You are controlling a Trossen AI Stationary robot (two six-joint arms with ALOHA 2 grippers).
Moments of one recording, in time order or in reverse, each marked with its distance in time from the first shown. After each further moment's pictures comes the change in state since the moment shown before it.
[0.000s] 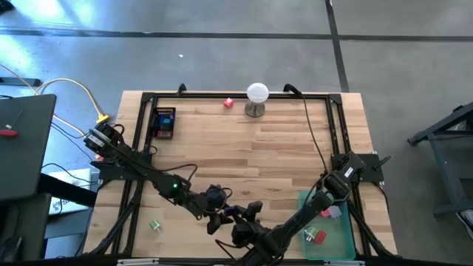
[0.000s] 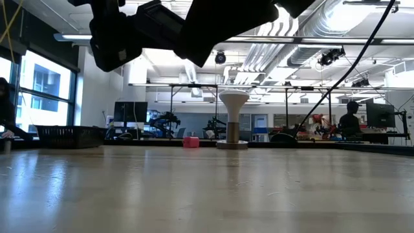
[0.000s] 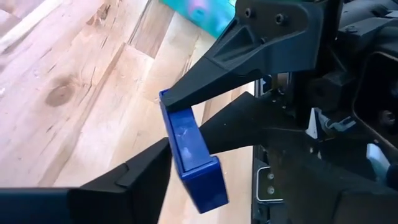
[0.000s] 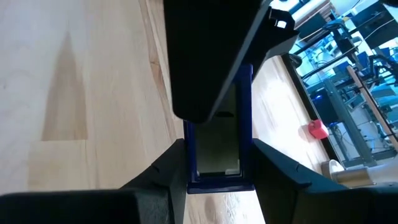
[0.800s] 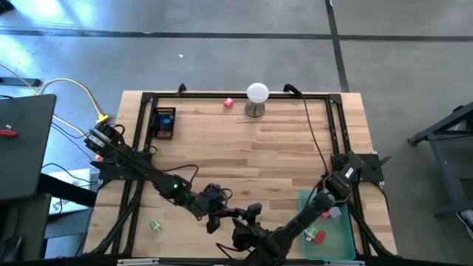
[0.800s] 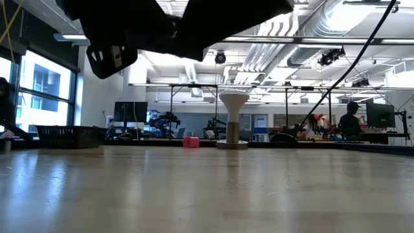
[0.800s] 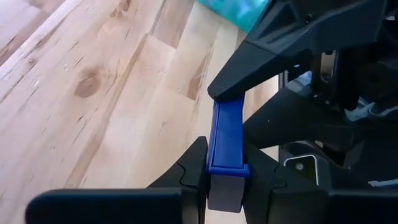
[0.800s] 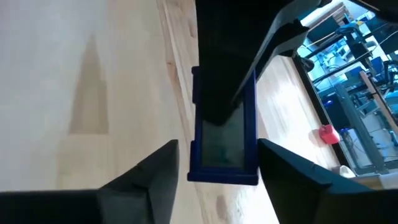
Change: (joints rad) left arm -0.001 0.004 -0.001 -0.067 -0.033 0.031; right arm 0.021 0.000 0.001 0.032 -0.050 -0.023
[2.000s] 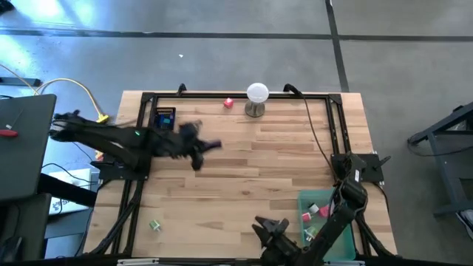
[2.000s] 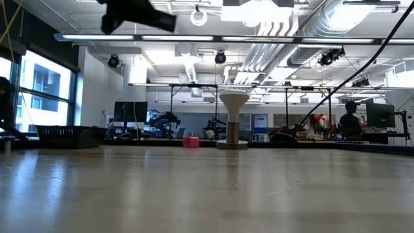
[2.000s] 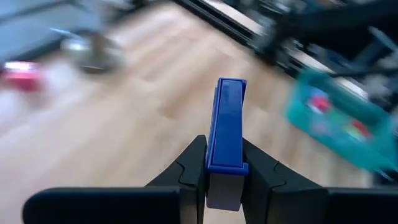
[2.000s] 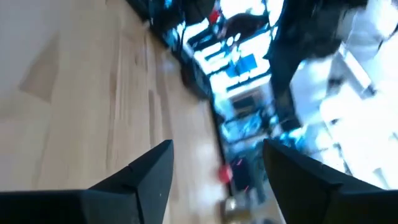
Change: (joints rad) left arm 0.364 -0.573 0.002 -0.521 -0.159 0.194; right arm 0.189 -0.053 -0.001 -0.458 0.376 0.074
